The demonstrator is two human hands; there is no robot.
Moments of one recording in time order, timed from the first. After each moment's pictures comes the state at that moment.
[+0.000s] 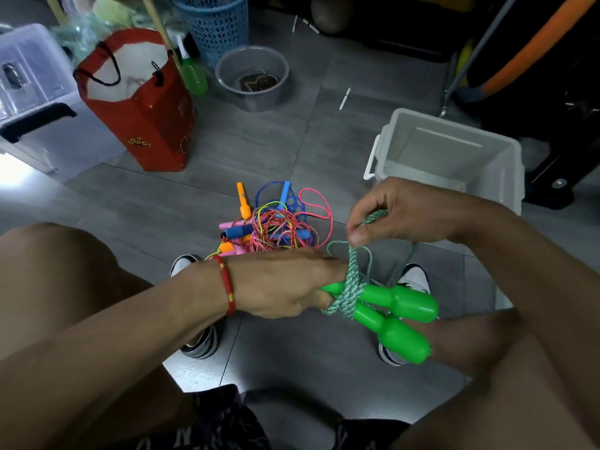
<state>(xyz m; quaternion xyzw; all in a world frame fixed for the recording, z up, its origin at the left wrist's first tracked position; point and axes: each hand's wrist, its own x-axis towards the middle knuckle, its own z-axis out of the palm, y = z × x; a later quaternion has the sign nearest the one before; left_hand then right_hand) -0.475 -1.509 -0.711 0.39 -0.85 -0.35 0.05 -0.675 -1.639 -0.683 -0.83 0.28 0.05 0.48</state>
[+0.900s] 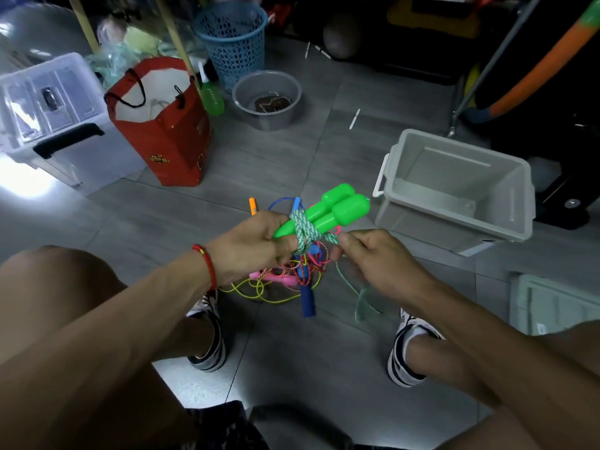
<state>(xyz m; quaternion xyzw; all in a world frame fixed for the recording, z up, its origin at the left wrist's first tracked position) -0.431 -1.522 -0.722 0.61 -0.50 -0.54 0.29 -0.649 -1.580 -0.728 -0.74 0.48 -0.10 0.46</state>
